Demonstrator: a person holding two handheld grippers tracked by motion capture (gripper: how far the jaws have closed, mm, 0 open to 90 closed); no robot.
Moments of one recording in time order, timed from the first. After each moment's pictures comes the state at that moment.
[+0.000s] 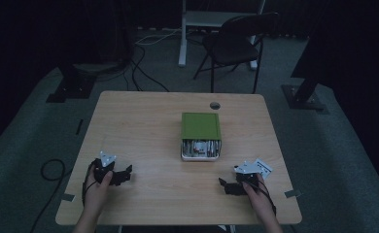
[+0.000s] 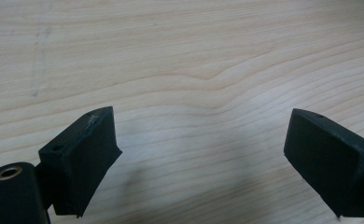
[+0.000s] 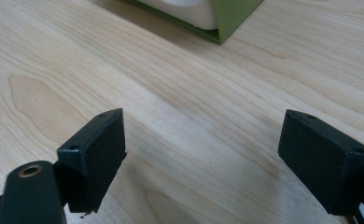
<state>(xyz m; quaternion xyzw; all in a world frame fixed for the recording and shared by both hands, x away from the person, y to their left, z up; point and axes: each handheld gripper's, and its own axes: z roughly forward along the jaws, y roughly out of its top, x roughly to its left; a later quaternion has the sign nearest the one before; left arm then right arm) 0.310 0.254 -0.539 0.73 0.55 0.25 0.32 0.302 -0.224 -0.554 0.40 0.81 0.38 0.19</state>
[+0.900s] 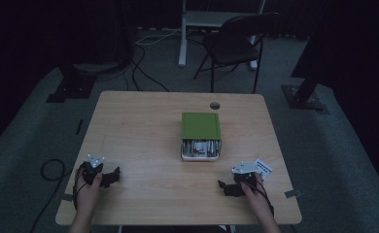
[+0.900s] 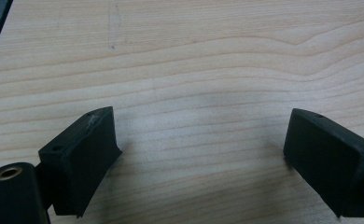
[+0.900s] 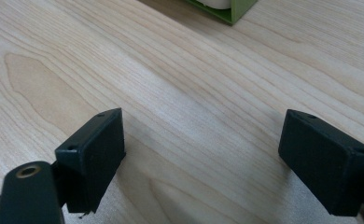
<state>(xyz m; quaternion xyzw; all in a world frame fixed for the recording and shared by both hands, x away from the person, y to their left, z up) 0.307 0.286 -0.551 0.70 0.60 0.27 0.28 0.303 -0.220 -0.556 0.40 0.83 0.36 0.17</state>
